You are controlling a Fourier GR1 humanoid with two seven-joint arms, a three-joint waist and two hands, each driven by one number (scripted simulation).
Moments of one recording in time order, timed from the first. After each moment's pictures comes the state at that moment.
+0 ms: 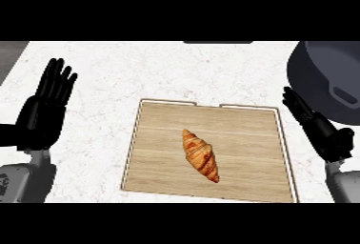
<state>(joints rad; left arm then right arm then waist) -0.22 0.30 0.03 -1.56 0.32 0.08 -0.03 -0.16 -0.44 0.11 -1.38 -0.14 0.12 -0.08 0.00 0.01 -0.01</state>
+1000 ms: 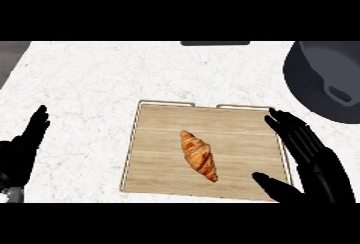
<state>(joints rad) 0.04 0.44 0.00 -1.50 0.07 0.16 0.09 0.05 -0.50 0.41 -2.02 0.75 -0.33 0.19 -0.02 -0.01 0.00</state>
